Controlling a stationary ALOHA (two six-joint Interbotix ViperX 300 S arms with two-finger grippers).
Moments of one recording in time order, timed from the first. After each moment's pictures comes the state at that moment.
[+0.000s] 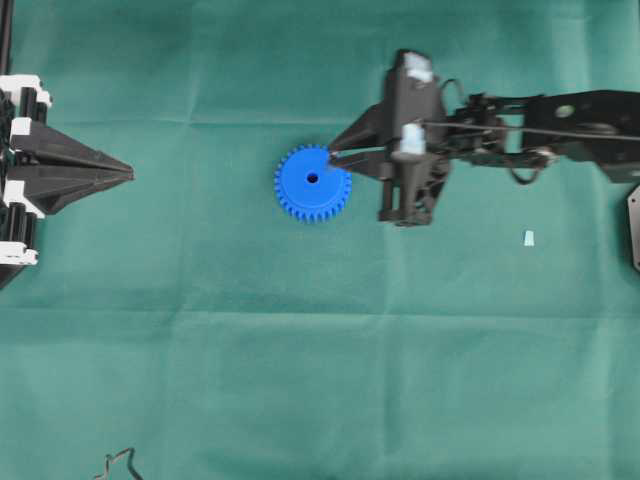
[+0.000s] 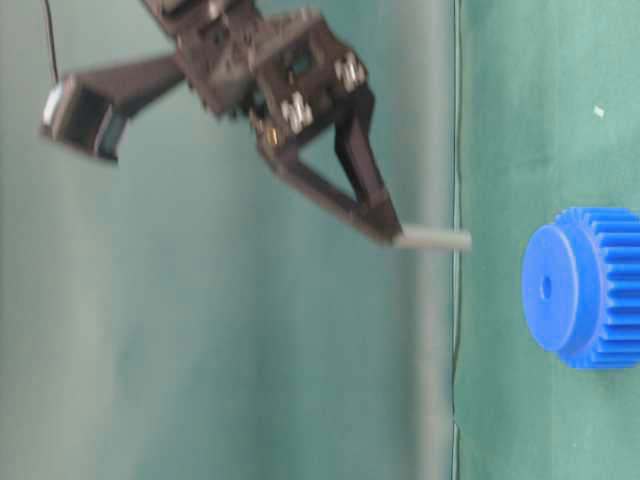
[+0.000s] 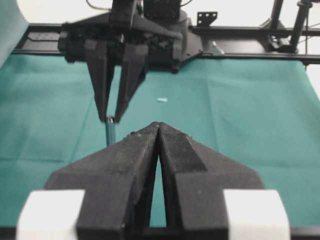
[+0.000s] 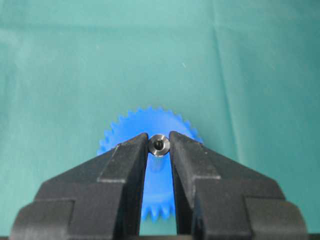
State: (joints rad) left arm 0.00 -0.97 1.18 0.01 -0.22 -0.01; right arm -0.14 -0.03 0.61 0.09 0.01 0.00
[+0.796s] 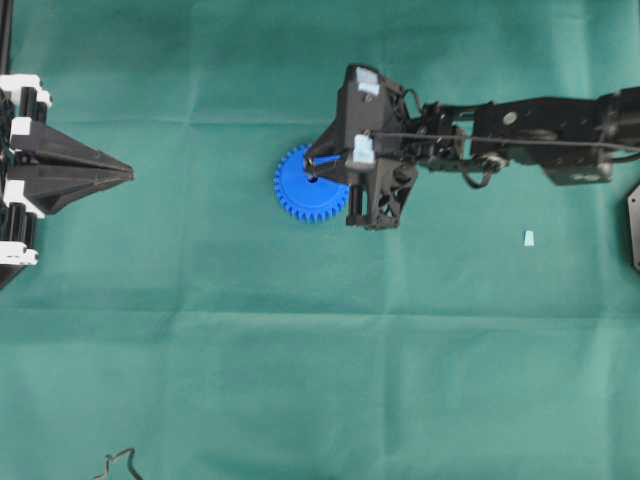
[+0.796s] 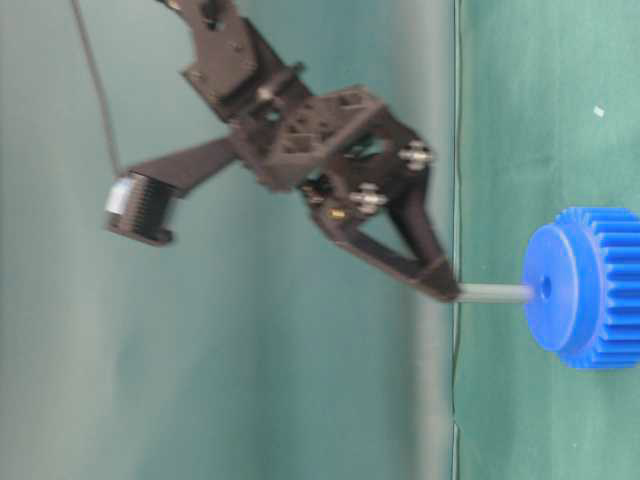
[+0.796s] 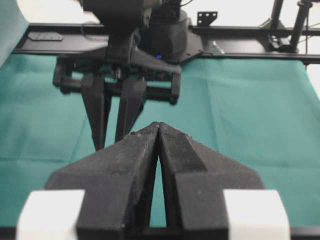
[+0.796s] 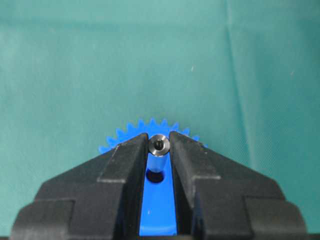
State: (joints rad) left arm 0.00 -0.97 1.18 0.01 -0.22 -0.01; right arm -0.14 0.11 0.53 0.08 0.01 0.00
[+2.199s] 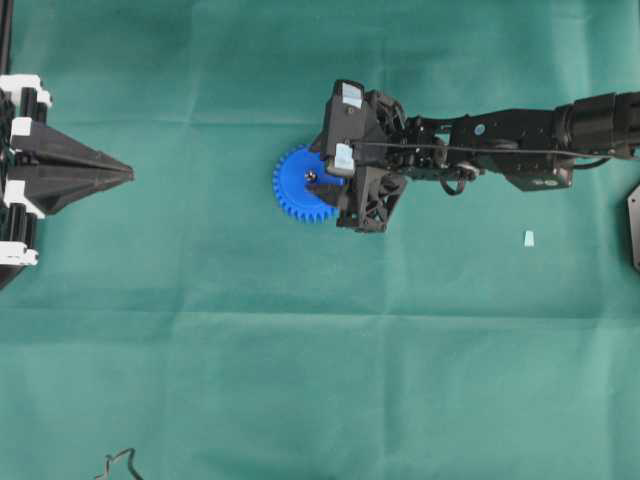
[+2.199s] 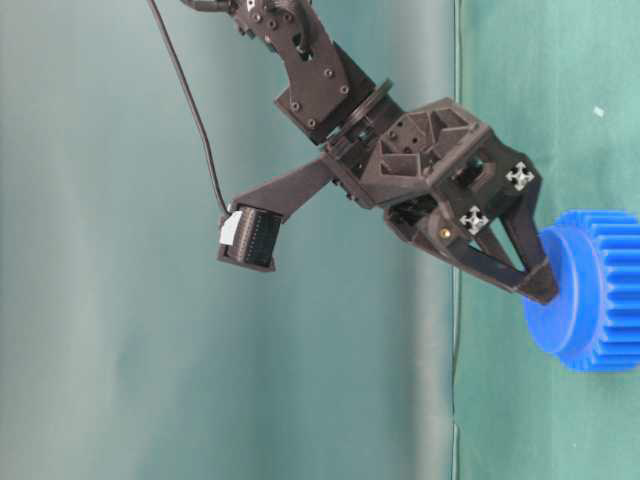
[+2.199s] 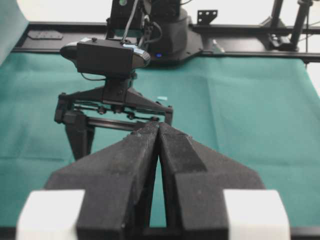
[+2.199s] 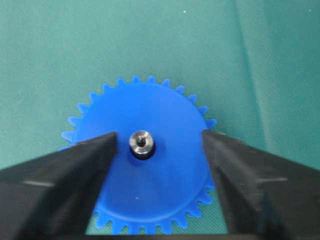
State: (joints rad) left arm 0.00 -0.97 1.17 0.01 -0.21 -0.01; right arm -0.14 0.22 0.53 0.11 0.00 0.01
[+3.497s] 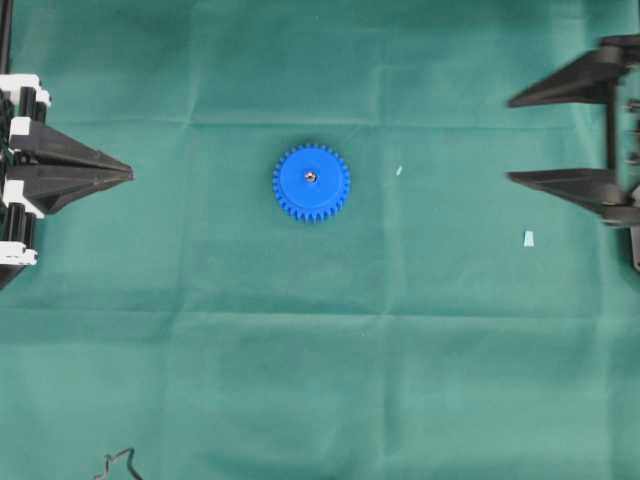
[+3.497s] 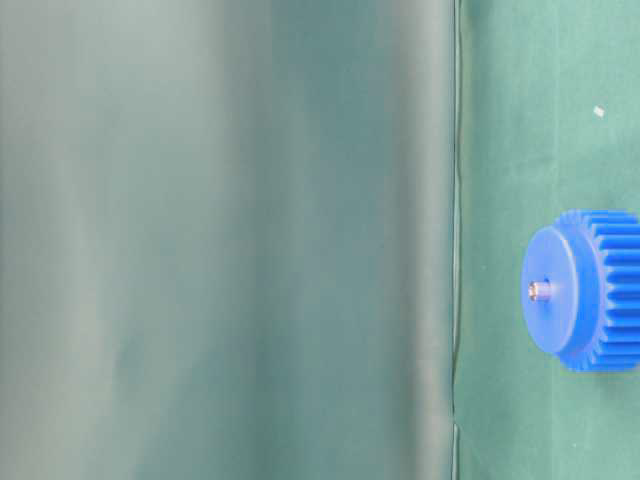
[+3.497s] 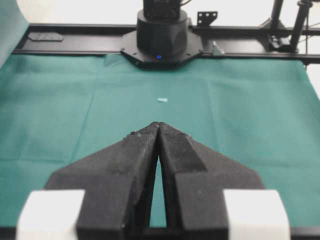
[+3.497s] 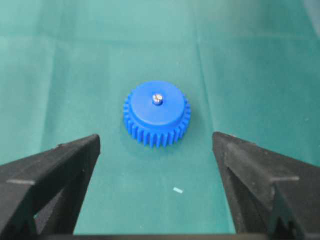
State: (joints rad) left arm 0.00 -0.97 1.17 0.01 -0.21 -0.01; right arm -0.13 -0.90 0.94 0.08 0.32 0.01
